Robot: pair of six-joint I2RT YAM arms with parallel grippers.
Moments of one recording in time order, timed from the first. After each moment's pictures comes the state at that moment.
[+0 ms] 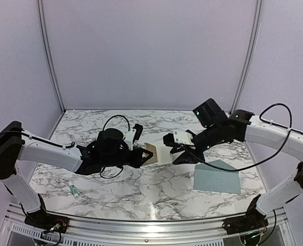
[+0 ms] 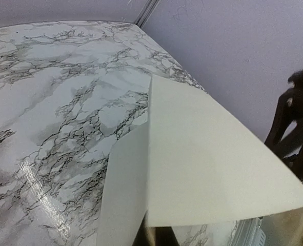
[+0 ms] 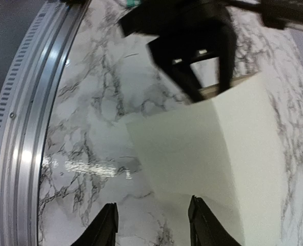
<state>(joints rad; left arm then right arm) -0.99 1.65 0.86 0.41 0.09 -0.55 0.77 1.39 1.21 -0.72 -0.45 -0.78</state>
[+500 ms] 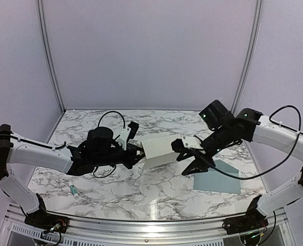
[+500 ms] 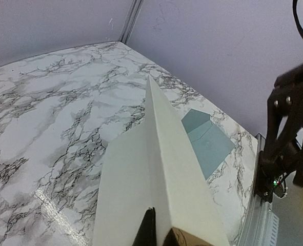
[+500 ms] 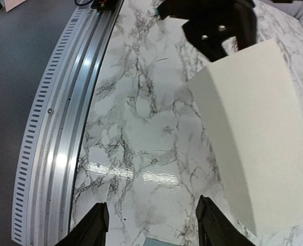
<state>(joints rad) -0.97 1.55 0.78 0.45 0.12 -0.39 0.80 1.33 1.17 -0.91 -0.56 -0.80</state>
